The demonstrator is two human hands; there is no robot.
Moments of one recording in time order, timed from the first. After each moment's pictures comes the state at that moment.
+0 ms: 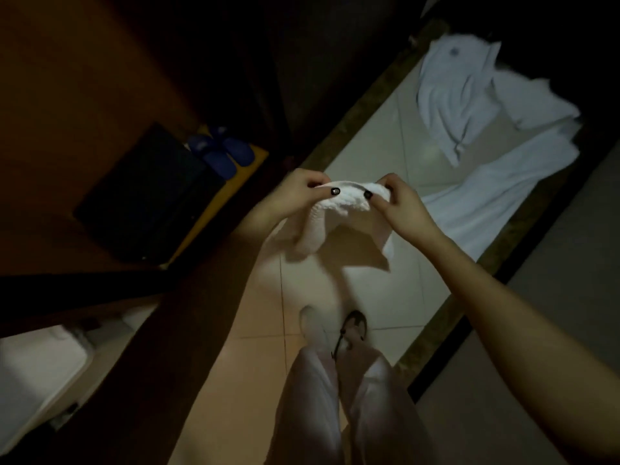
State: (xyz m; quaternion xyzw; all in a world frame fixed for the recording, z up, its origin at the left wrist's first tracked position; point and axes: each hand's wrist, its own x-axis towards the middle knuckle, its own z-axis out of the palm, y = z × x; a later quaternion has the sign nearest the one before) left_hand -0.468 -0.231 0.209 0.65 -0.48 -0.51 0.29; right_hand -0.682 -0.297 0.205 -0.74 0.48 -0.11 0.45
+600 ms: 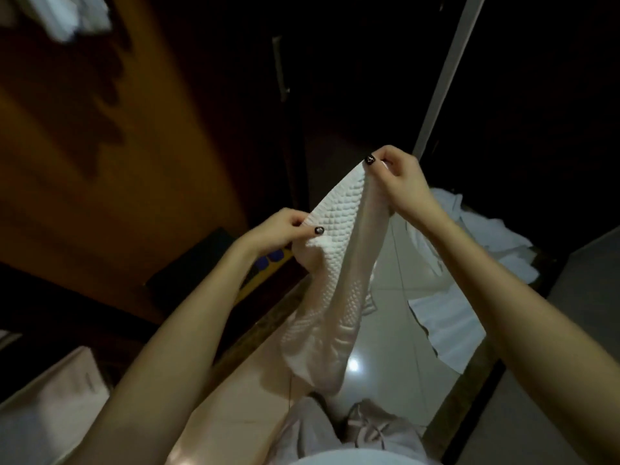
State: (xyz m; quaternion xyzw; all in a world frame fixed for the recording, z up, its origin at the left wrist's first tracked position) left_hand -0.468 -0.133 0.514 0.65 -0.49 -0.47 0.34; right_hand -0.650 -0.273 0.550 -0.77 0.33 -0.34 0.43
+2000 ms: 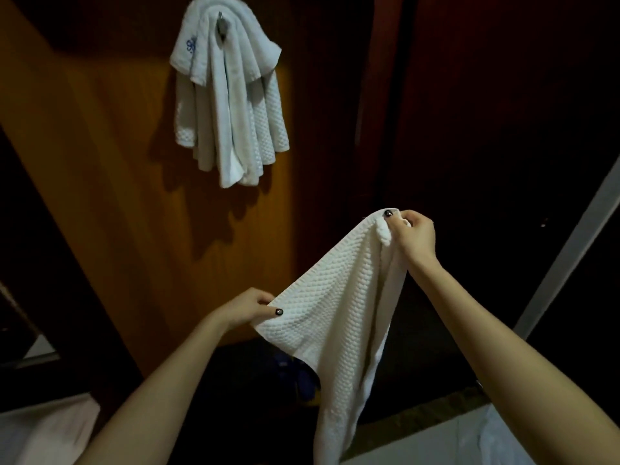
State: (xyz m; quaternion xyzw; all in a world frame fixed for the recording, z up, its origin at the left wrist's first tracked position) left_hand -0.342 -0.129 0.551 0.82 -0.35 -0.27 0.38; right_hand -0.493 -0.407 0.659 -0.75 0.24 -0.40 0.47
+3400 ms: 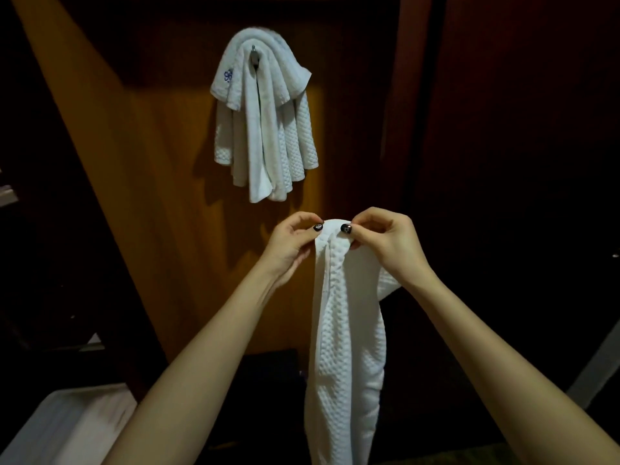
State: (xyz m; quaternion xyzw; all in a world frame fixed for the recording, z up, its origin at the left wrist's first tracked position) left_hand -0.384 -0.206 0.683 0.52 -0.28 -0.16 0.79; right_hand -0.491 -0.359 0.709 -0.77 -0.09 -0.32 0.55
